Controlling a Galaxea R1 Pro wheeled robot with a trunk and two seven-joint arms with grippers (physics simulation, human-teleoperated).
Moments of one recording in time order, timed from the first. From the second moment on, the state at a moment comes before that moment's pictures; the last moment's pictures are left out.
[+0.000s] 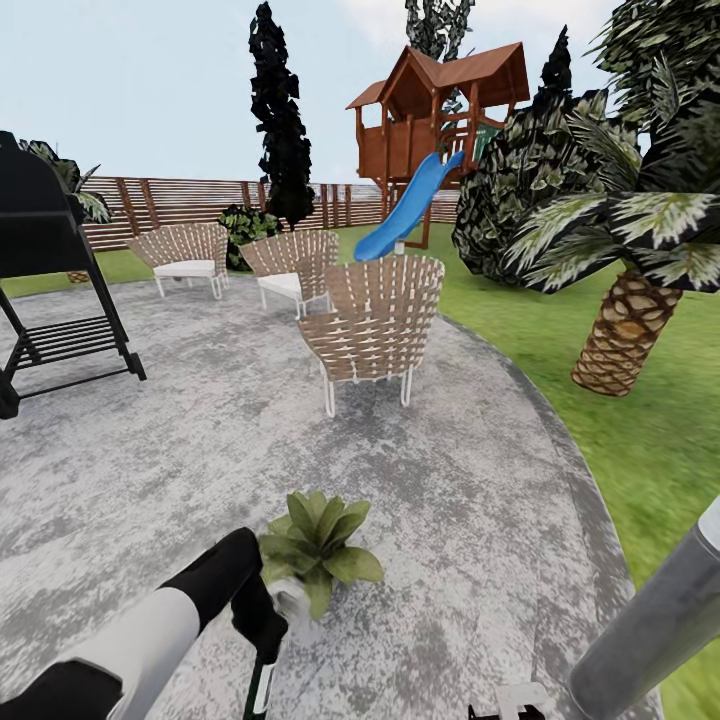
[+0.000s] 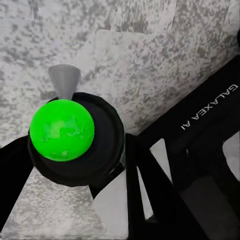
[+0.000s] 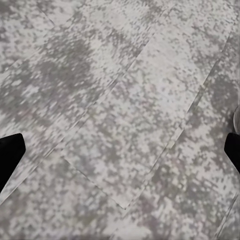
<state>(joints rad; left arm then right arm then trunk) -0.77 0.00 -0.31 -0.41 -0.66 0.94 -1.09 -0.42 0.01 0.31 -0.03 -0.17 -0.35 -0.19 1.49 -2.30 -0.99</state>
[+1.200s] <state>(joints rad) -0.71 -0.01 -0.30 -0.42 -0.65 0.80 -0.98 -0.42 0.01 0.32 -0.03 -0.17 -0.35 -0.19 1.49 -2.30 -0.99</state>
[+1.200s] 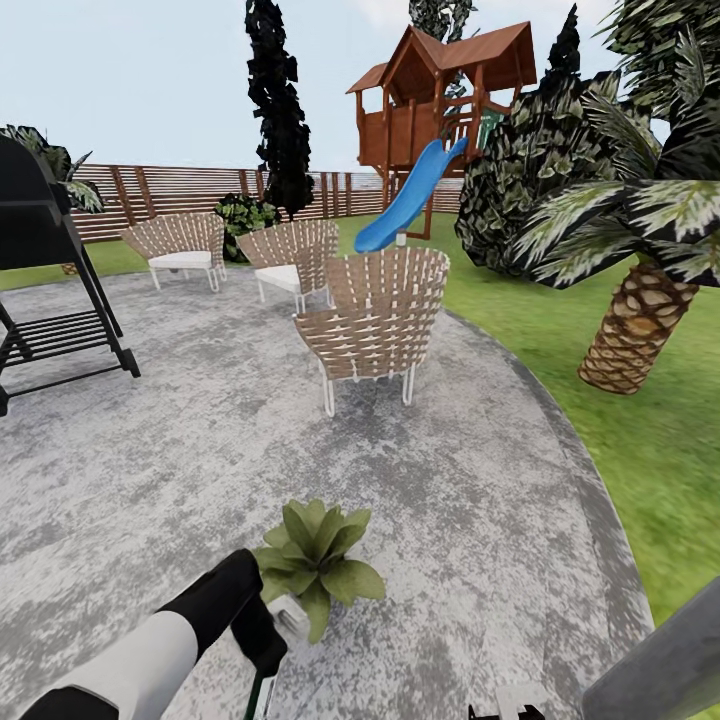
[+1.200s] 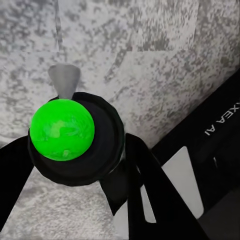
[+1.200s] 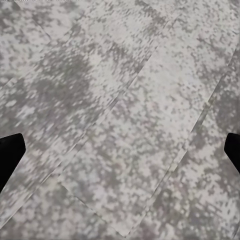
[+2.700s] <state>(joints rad) -0.81 -0.03 -0.30 -0.47 -0.65 0.90 -0.98 -0.42 0.01 0.31 -0.03 -0.17 -0.35 -0.20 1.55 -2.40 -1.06</state>
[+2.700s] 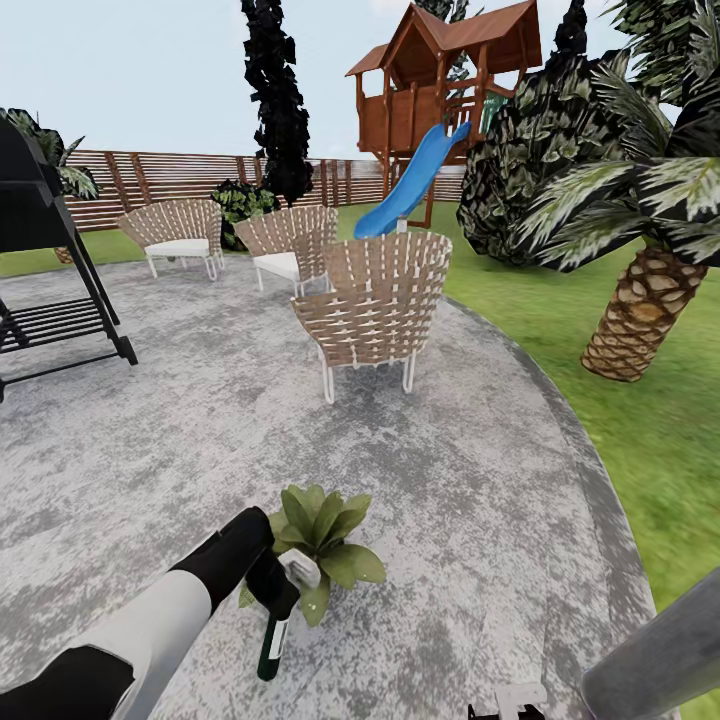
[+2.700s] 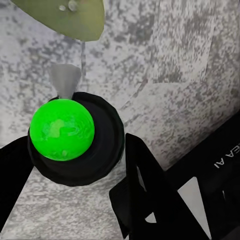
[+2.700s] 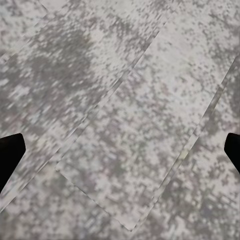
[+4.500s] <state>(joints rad) -0.82 -0.04 -0.30 -0.57 -0.65 0.95 -0.98 -0.42 0.01 0.32 -0.03 -0.17 -0.35 -0.19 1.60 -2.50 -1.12</state>
